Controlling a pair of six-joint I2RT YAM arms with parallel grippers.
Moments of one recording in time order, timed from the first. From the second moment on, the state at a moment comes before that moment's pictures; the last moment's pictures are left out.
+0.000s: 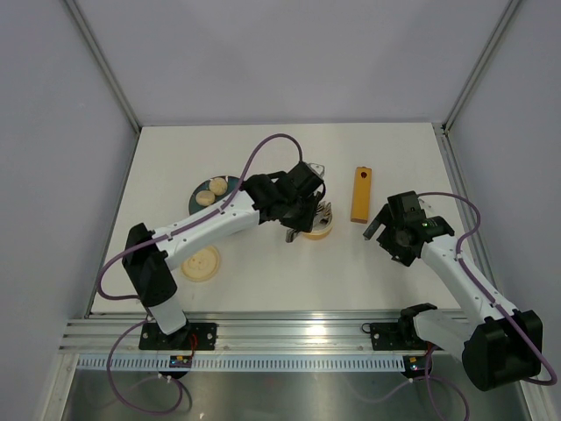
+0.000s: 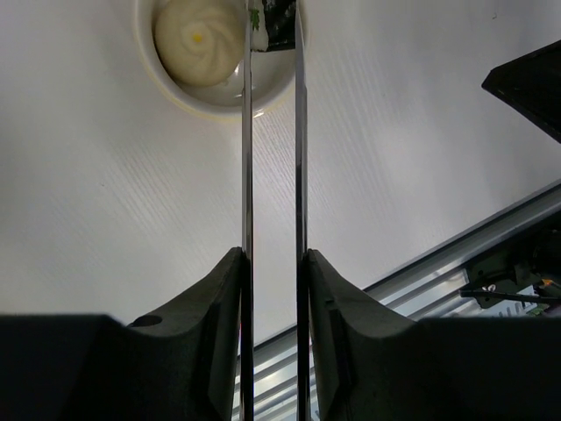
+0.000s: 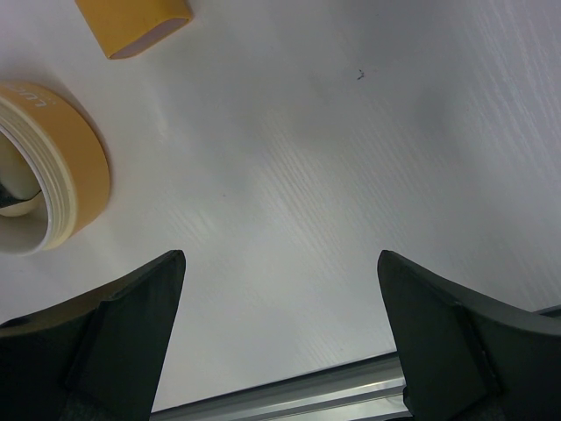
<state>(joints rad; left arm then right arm) -0.95 1.72 1.61 -0.89 -0.09 -0.55 0.25 1.07 0.78 -0.81 0.14 0.87</state>
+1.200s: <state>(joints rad) -0.93 1.73 1.58 -0.87 -0.07 -0.55 0.25 1.07 0.78 -0.81 0.14 0.87</state>
